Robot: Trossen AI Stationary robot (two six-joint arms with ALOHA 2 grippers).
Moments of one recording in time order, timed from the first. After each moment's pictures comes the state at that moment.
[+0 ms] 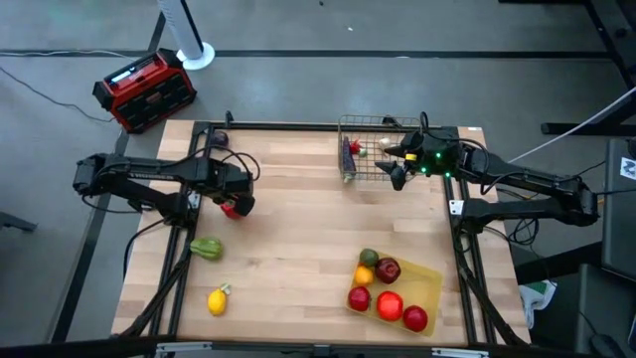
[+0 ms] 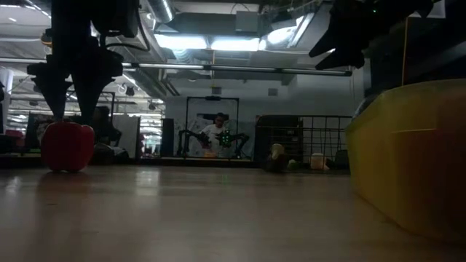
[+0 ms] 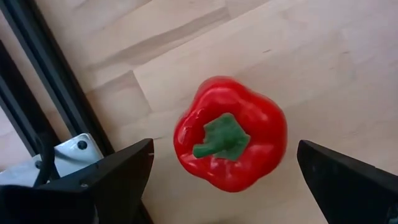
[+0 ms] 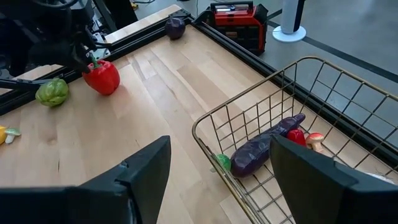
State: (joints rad) left arm 0.12 1.15 0.82 -1.21 -0.18 -1.05; right arm -0.33 0.93 0.82 -0.37 0.06 0.26
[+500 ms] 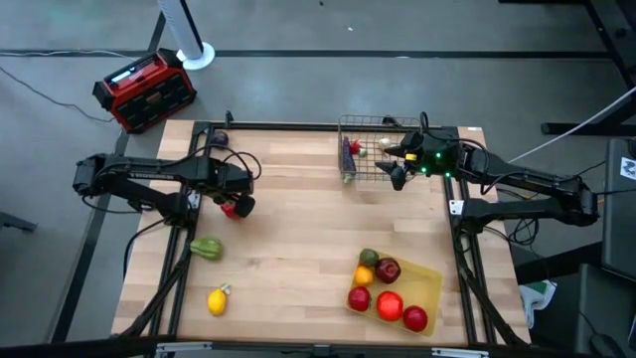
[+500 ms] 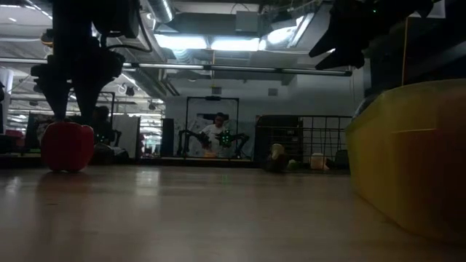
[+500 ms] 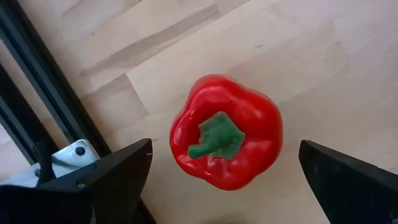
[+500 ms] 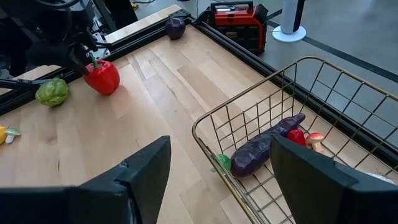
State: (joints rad) left arm 0.13 1.15 0.82 -1.20 -0.16 -0.97; right arm -0.33 0.93 0.82 -0.37 0.06 0.26
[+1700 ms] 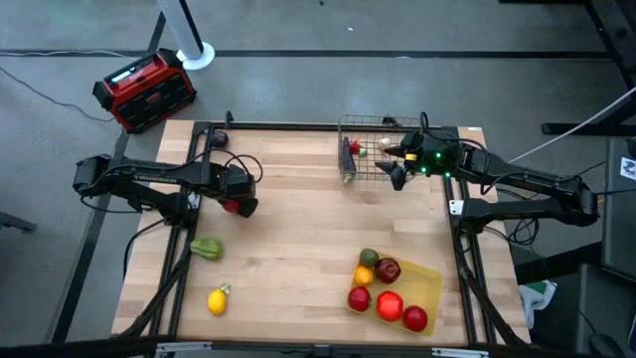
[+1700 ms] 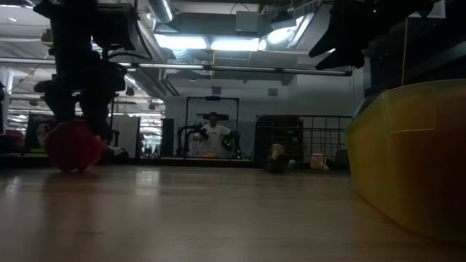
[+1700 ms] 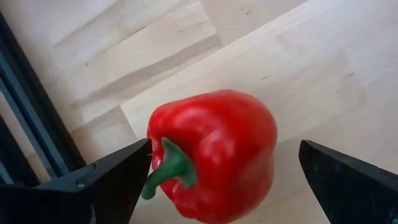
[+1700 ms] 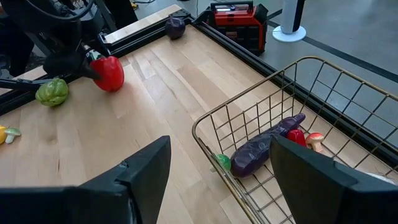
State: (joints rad) left arm 0.13 1.15 0.71 -1.03 -0.25 -0.96; right arm -0.33 0.93 0.82 -0.37 0.06 0.26
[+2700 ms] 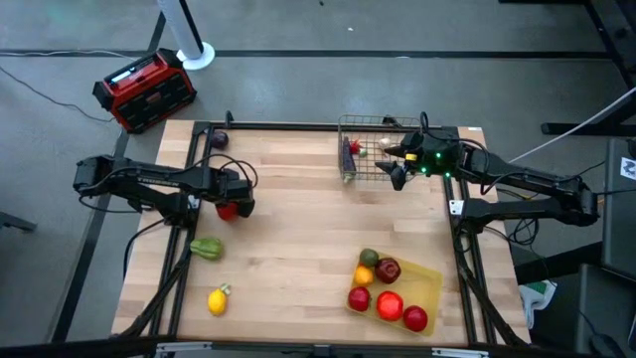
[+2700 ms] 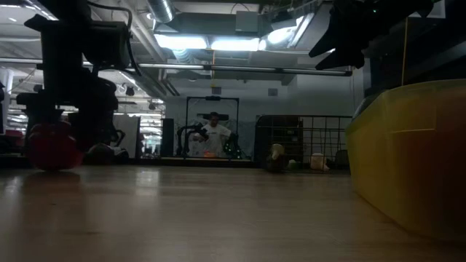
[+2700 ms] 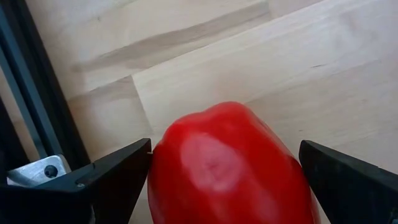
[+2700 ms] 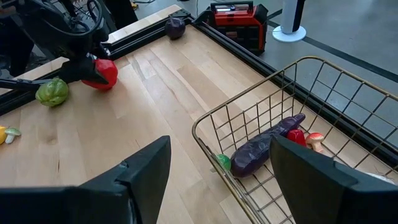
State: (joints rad) left arm 0.13 1.15 0.59 -0.98 -0.25 -1.11; right arm -0.33 0.93 0.82 -0.37 0.06 0.26
